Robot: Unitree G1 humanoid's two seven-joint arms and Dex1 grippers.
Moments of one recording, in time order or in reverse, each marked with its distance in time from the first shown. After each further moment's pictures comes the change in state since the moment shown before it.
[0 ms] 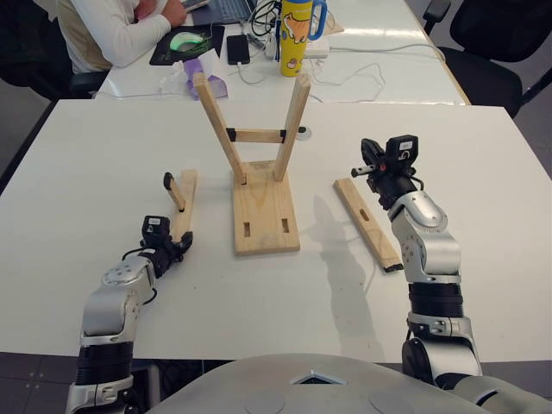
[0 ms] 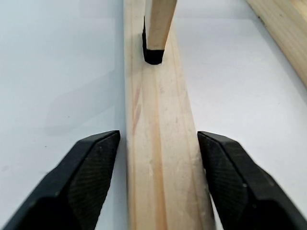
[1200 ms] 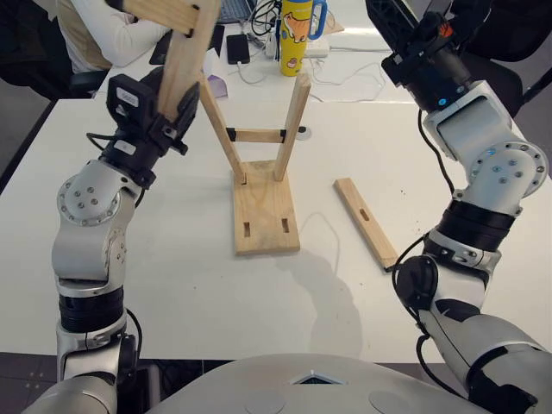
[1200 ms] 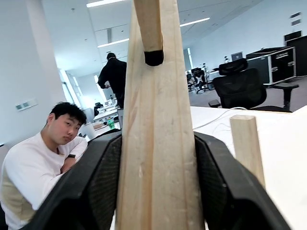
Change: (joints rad) left arm -0.403 0.091 -0.020 -0.269 0.001 -0.342 -0.163; right arm -0.516 -0.006 -0.338 -0.052 1.003 0.634 -0.084
